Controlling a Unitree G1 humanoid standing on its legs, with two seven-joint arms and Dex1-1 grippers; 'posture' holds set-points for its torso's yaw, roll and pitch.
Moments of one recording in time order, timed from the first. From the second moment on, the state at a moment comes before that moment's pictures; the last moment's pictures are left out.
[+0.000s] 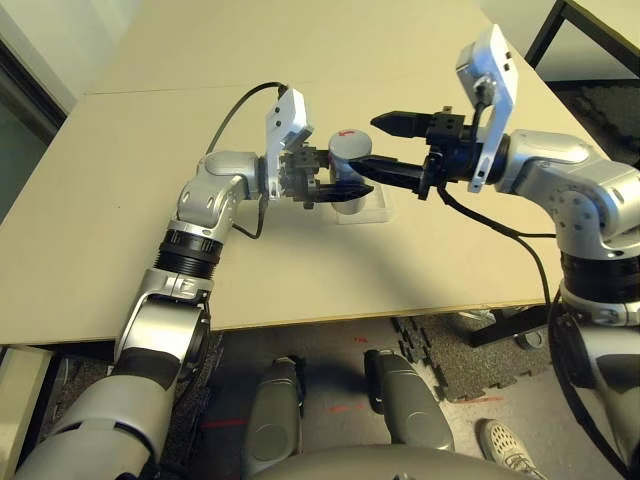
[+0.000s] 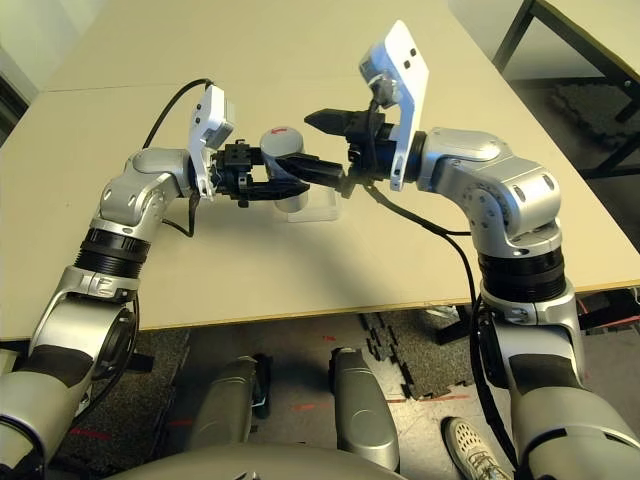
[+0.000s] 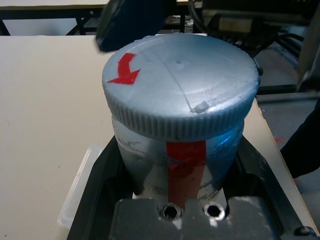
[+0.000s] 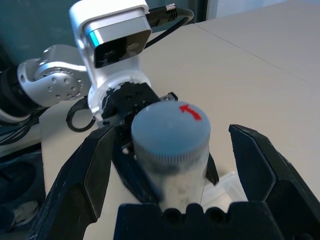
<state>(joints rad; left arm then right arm) -0.84 0.37 -0.14 0.33 -0.32 0.34 -1.22 -0.80 -0.49 0.07 -0.19 0.58 0.84 0.81</state>
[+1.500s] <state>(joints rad) -0.84 0.37 -0.14 0.34 -0.32 0.33 -1.22 -0.68 -0.65 -0.04 -0.26 0.61 0.90 0.80</state>
